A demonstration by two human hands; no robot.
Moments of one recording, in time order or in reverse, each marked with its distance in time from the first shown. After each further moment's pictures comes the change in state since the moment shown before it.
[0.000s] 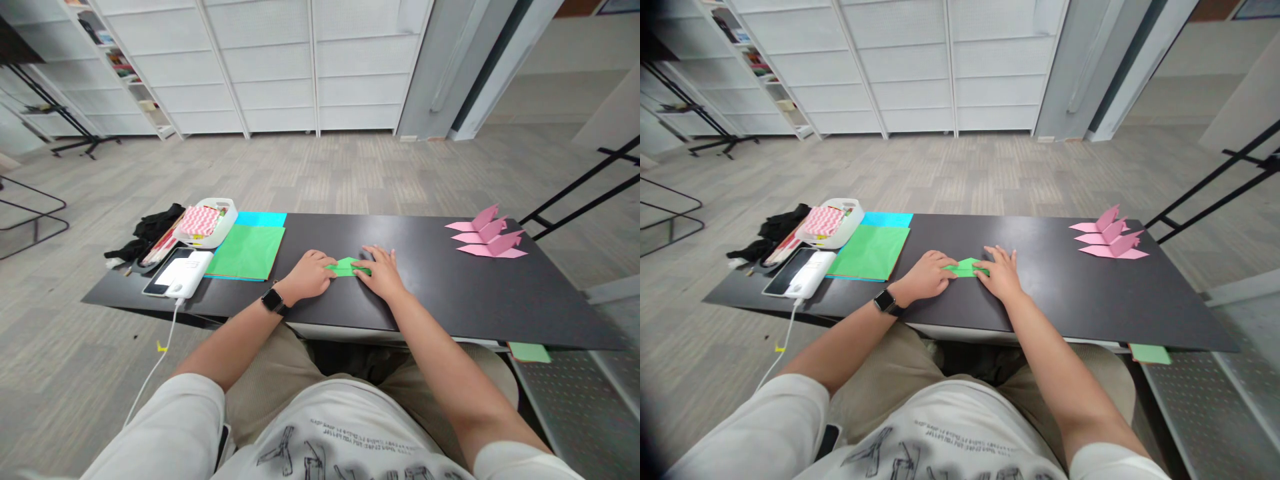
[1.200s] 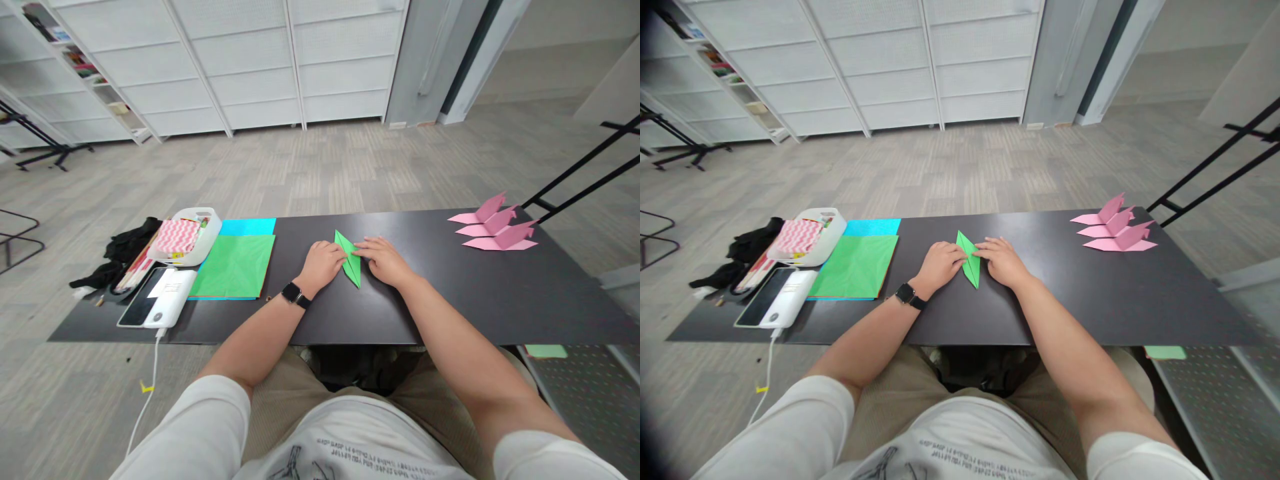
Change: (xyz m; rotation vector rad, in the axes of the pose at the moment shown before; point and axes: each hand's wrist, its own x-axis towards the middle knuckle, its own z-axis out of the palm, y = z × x) left_hand 0.073 -0.030 0.043 -0.033 0.107 -0.169; right_hand 0.052 0.047 -0.003 0.076 -0.082 -0.177
